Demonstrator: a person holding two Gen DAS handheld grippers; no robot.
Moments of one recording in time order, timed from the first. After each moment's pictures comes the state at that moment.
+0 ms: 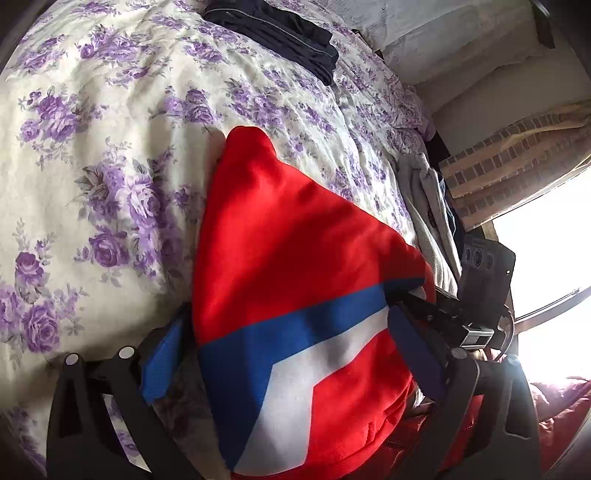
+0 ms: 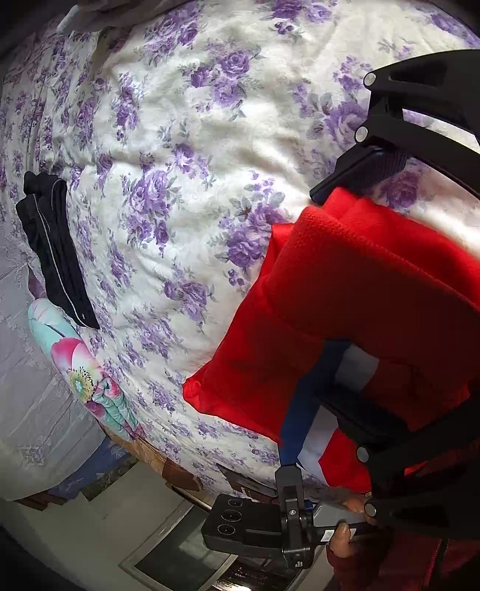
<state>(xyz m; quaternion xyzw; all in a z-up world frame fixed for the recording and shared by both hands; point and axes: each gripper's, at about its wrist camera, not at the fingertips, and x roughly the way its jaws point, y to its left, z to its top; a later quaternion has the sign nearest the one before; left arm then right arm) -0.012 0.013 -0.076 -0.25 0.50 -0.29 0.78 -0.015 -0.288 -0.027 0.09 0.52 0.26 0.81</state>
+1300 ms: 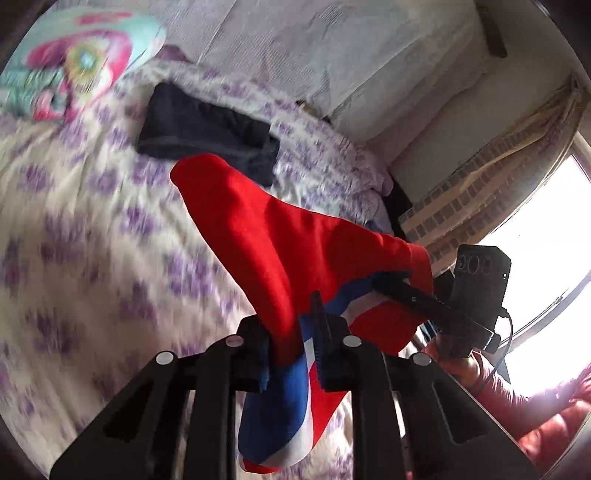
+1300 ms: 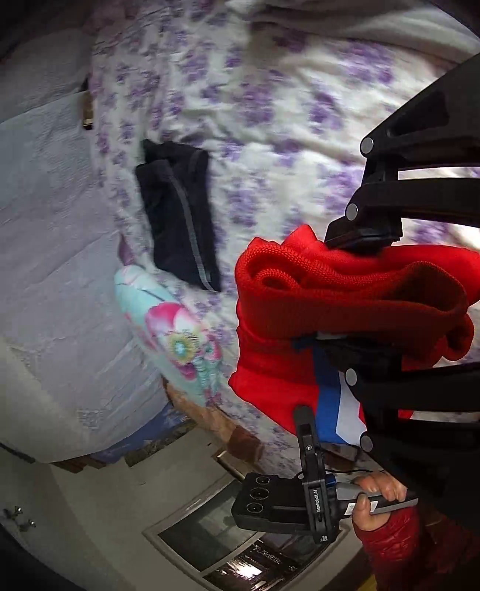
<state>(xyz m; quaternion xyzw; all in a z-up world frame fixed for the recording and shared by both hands) 0.065 0.024 0.060 -0.24 0.37 -0.32 0.84 0.081 -0.287 0.108 0.10 0.39 0.30 0.86</state>
